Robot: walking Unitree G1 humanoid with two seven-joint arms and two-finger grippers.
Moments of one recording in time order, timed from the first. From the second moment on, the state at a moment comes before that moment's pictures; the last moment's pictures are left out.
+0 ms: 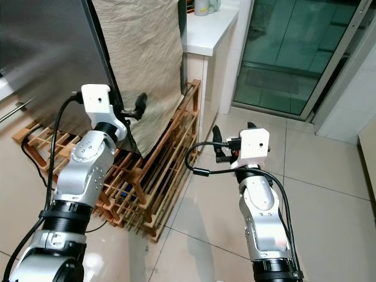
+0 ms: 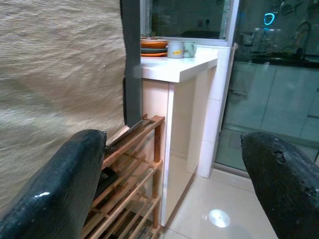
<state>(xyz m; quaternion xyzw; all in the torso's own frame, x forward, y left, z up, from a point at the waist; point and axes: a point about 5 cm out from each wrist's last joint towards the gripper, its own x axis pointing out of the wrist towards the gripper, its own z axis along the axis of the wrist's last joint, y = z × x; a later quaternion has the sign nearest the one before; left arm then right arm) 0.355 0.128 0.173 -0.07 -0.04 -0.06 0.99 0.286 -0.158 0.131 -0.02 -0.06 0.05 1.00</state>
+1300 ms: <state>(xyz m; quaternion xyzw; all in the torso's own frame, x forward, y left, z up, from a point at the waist) 0.350 0.013 0.214 -0.19 -0.12 -0.44 0.87 0.286 -0.155 0.131 -0.02 -0.06 0.05 1.00</state>
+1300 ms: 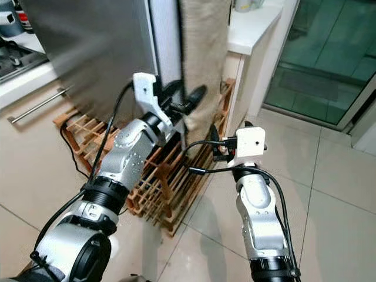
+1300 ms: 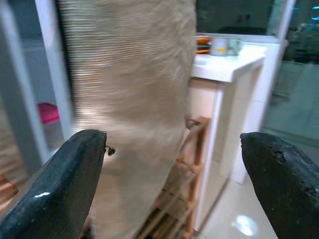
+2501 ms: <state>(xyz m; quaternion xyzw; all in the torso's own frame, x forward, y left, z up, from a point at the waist) 0.301 0.191 0.145 -0.02 -0.02 0.03 1.00 0.293 -0.147 0.128 -0.02 -0.05 0.07 1.00</state>
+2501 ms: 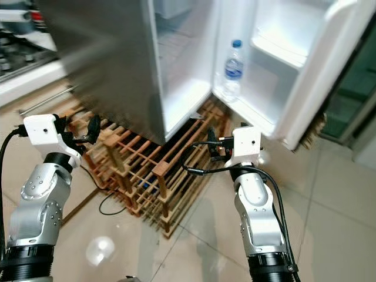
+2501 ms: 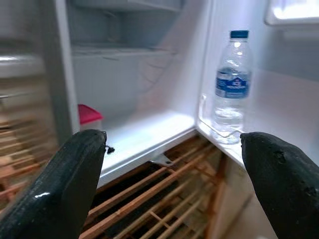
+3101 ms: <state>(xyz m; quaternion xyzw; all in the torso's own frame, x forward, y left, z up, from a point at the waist) 0.316 0.169 0.137 -0.02 0.01 0.04 1.00 0.287 -0.162 0.118 -0.03 -0.03 0.05 1.00</state>
